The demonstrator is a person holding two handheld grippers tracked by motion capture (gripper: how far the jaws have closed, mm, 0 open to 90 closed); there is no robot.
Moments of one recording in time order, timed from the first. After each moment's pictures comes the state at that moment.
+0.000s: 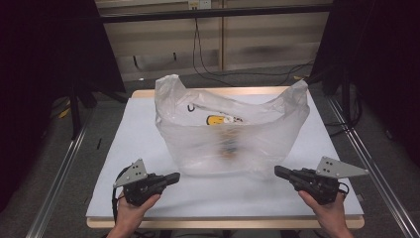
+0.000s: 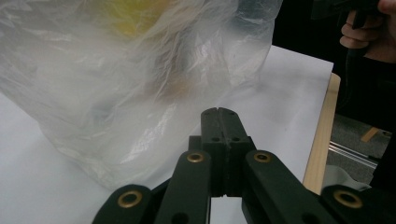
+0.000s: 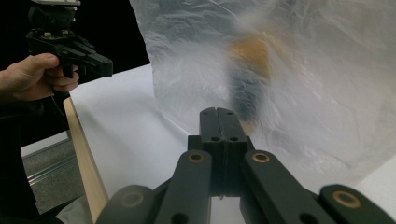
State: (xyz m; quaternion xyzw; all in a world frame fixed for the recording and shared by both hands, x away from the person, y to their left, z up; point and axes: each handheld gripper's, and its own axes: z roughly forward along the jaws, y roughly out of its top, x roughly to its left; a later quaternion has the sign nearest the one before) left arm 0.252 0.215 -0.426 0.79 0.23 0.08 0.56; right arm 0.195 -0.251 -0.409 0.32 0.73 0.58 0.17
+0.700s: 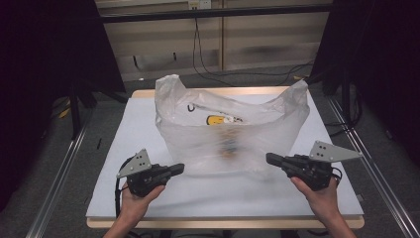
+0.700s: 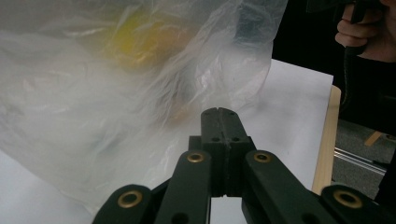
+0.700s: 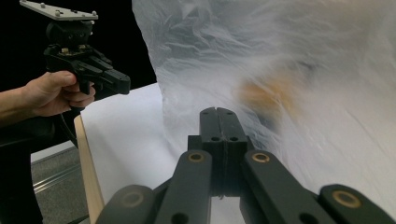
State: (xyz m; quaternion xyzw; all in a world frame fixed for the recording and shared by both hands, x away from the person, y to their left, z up) left arm 0.266 0.199 -0.404 0.79 0.21 0.09 0.57; right arm 0.217 -0.232 -0.375 0.30 0.73 0.60 0.16
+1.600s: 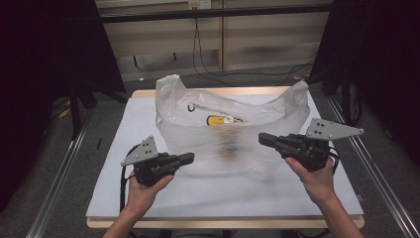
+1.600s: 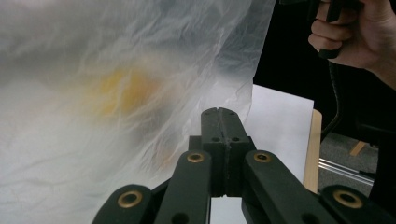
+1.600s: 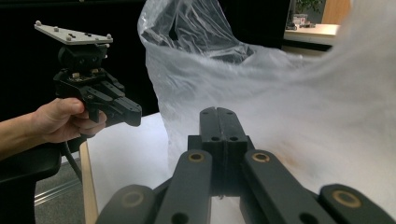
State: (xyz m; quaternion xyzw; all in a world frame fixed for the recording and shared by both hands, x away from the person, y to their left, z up) left arm 0.270 0.176 -0.365 0.77 0.19 0.08 0.60; right arm 0.236 -0.214 -0.321 0.27 0.72 0.62 0.17
